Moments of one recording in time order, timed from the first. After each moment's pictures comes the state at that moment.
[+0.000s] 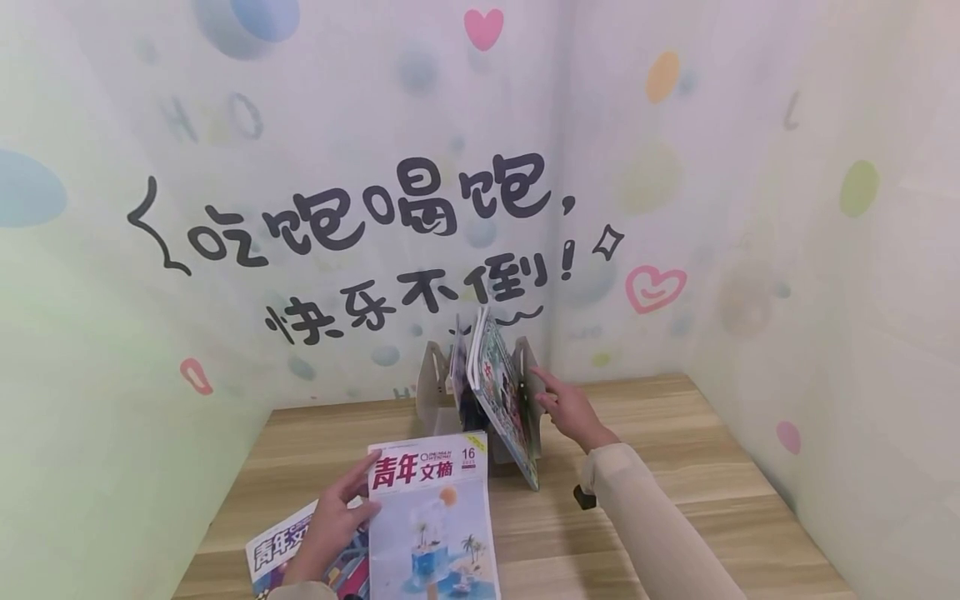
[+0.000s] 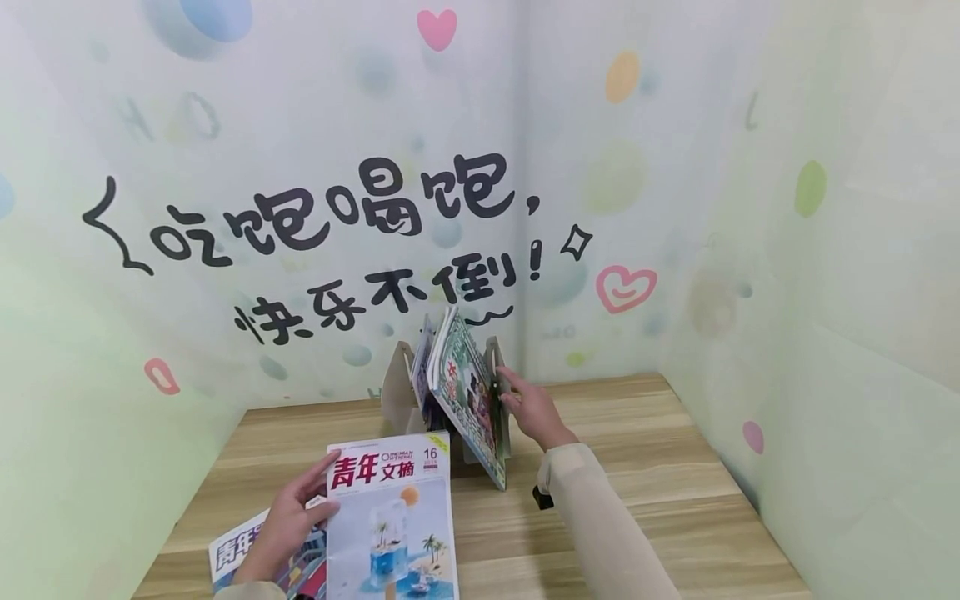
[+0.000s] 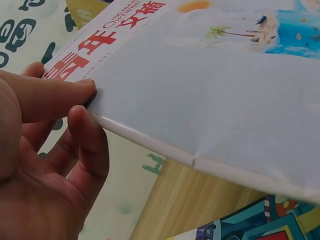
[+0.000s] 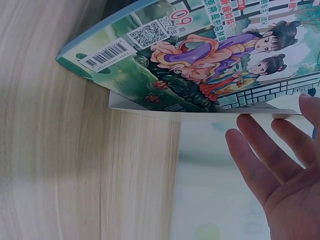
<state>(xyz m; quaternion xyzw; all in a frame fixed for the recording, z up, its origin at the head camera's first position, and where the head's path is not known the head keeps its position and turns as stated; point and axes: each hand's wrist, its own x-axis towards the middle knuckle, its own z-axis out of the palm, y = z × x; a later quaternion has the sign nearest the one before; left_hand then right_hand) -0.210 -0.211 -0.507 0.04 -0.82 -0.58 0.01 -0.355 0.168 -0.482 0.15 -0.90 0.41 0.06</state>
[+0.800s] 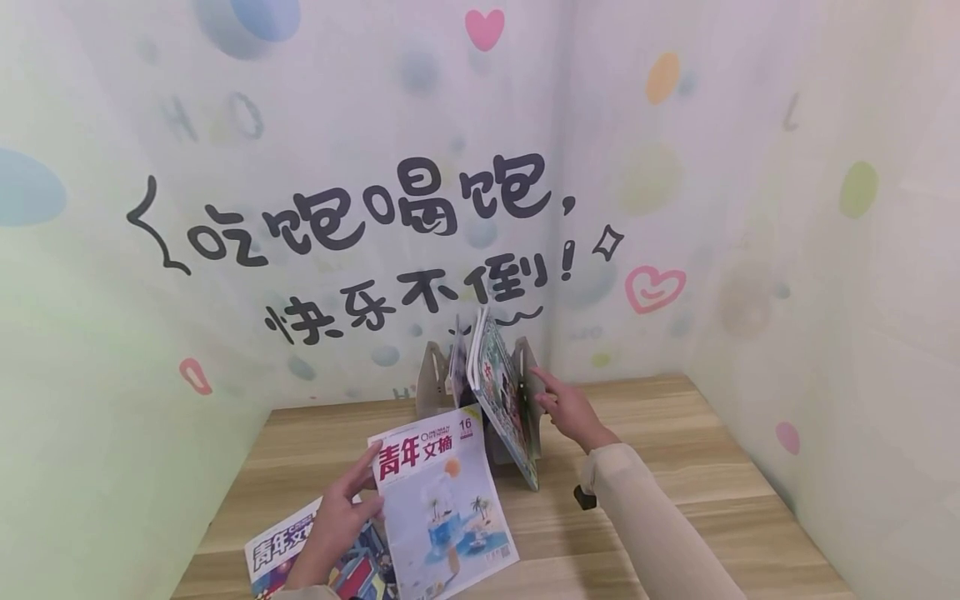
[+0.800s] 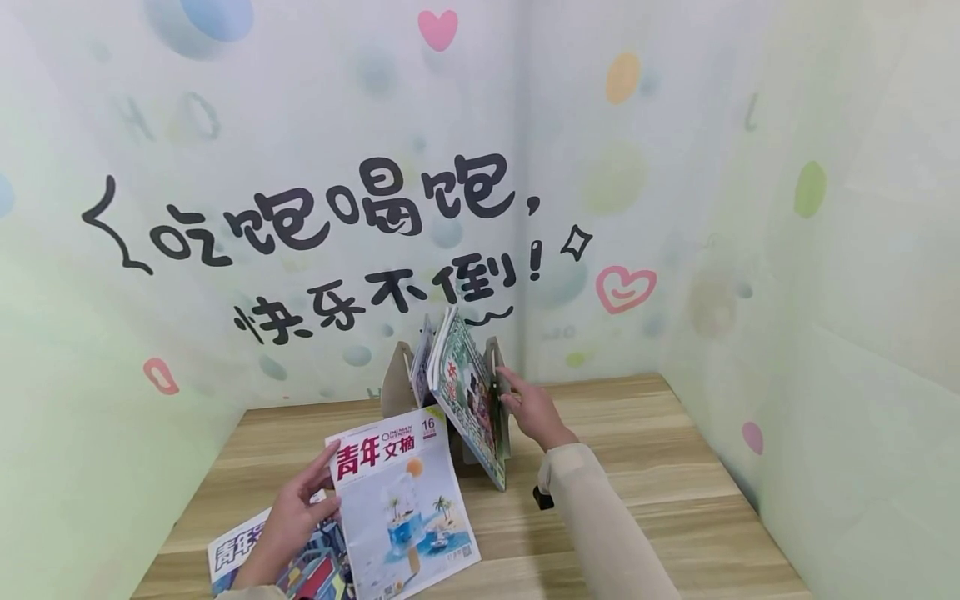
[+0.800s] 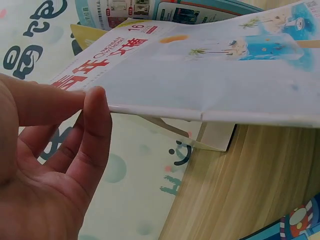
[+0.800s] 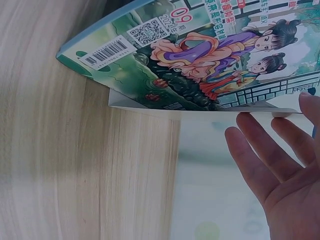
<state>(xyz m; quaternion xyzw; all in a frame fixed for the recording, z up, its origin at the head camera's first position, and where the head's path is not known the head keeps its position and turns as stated) -0.205 -0.200 -0.493 -0.01 -0.80 -0.60 0.03 -0.355 0.169 -0.482 0.15 -0.89 0.42 0.04</state>
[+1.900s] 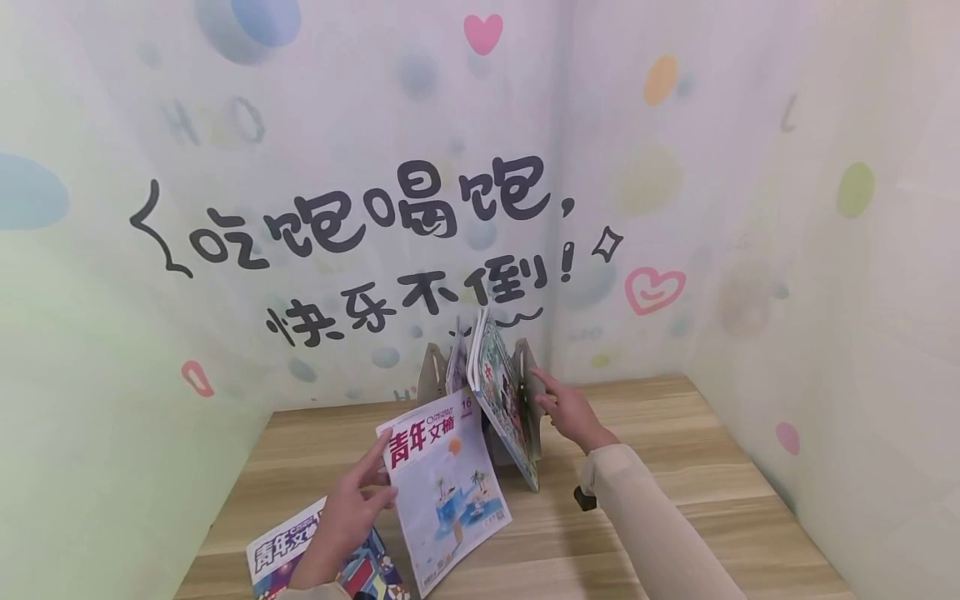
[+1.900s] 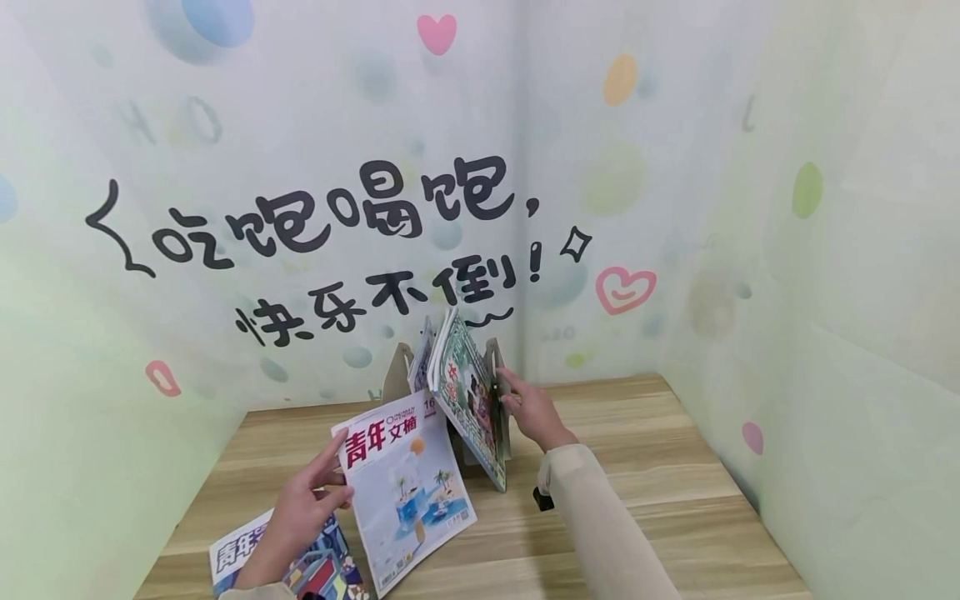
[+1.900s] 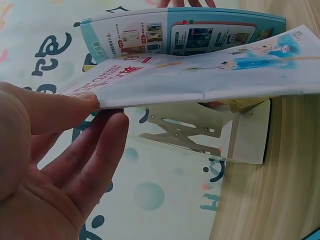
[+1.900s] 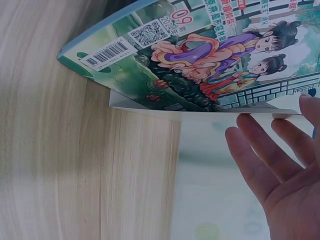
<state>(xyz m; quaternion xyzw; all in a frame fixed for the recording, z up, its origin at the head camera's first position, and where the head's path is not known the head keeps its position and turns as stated) -0.198 -0.180 -0.465 -0.05 -0.84 -0.53 0.06 -0.354 0.168 -0.483 0.14 -0.89 0.42 0.04</state>
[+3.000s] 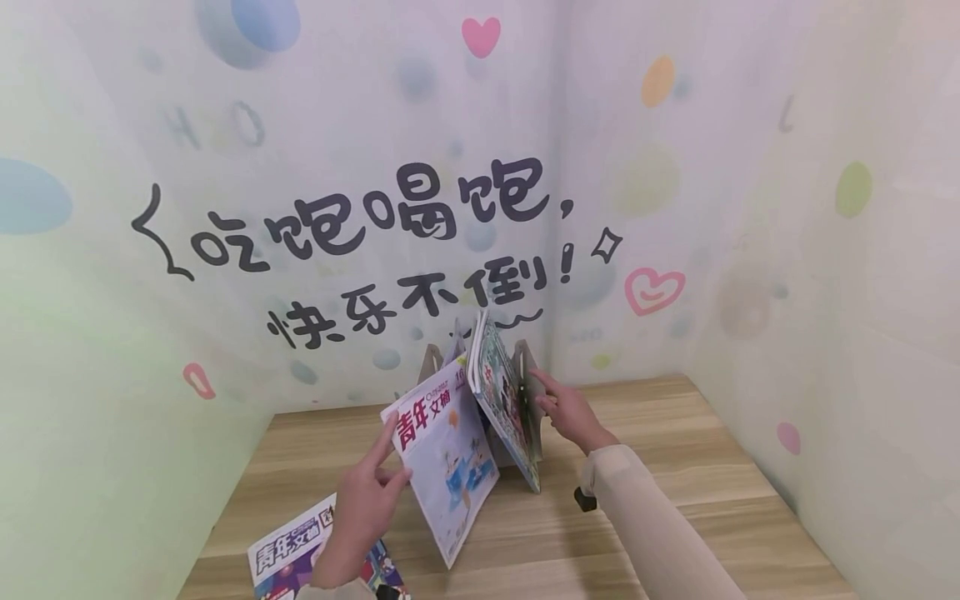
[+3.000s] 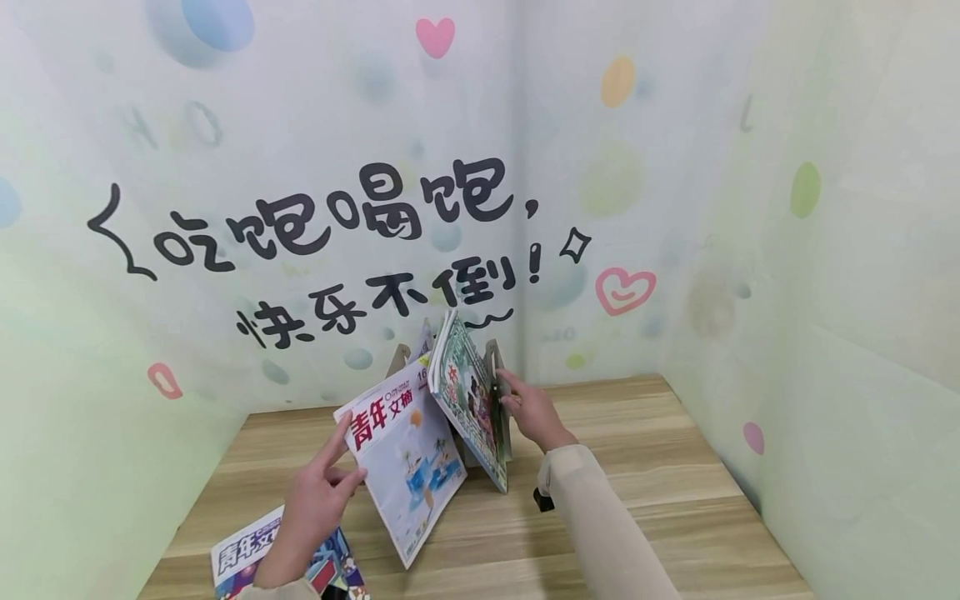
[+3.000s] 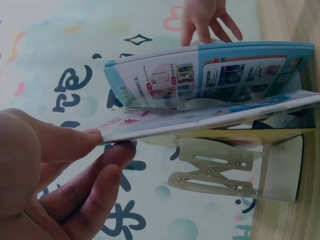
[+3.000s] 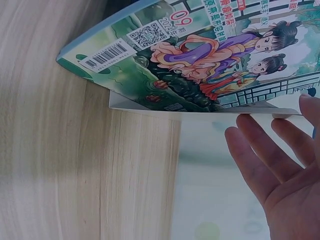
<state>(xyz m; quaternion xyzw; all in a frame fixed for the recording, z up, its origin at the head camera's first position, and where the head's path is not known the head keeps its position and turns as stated) -0.191 -0.149 -0.438 -0.08 -0.88 -0.42 0.21 -0.355 0.169 -0.483 0.15 -0.89 0.43 0.04</state>
